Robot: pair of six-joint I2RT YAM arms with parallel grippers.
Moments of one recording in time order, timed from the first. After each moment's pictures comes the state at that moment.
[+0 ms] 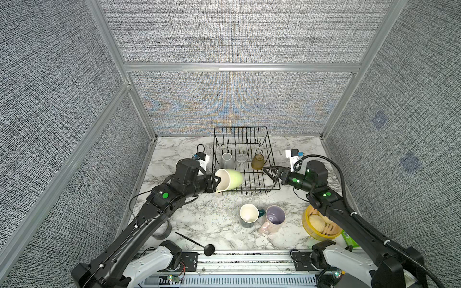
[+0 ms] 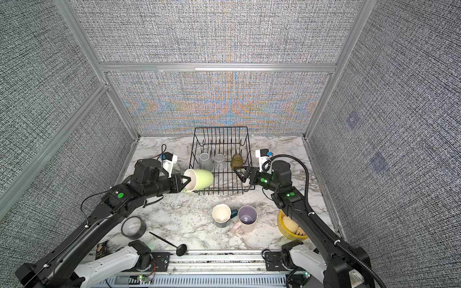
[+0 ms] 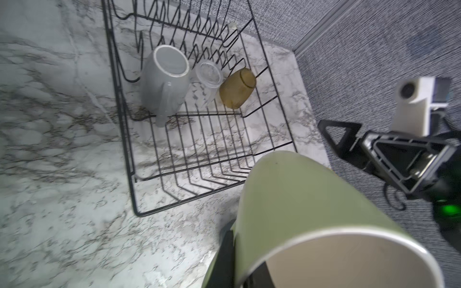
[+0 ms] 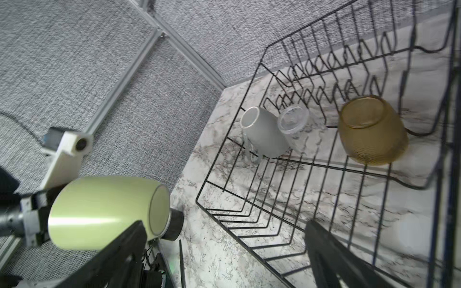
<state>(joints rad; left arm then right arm) -0.60 1.01 1.05 -0.63 0.28 -0.65 0.34 1.05 0.67 0.18 -0.59 0.68</state>
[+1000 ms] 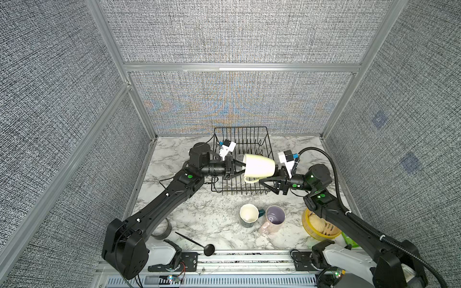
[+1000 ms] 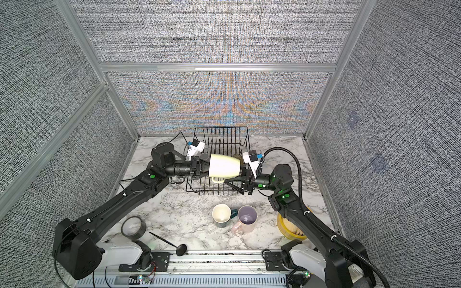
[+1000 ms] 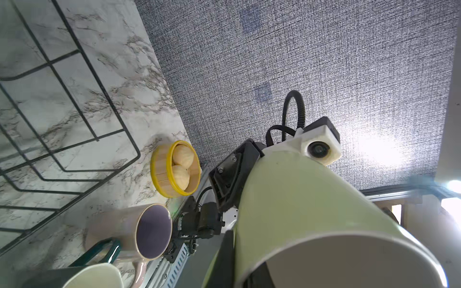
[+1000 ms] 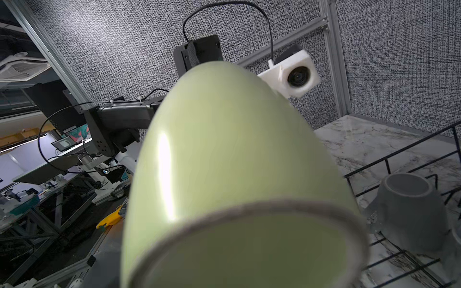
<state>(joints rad) -0.57 1.32 1.06 0.10 0.98 -1.11 0.42 1.08 0.66 0.63 -1.02 0.58</state>
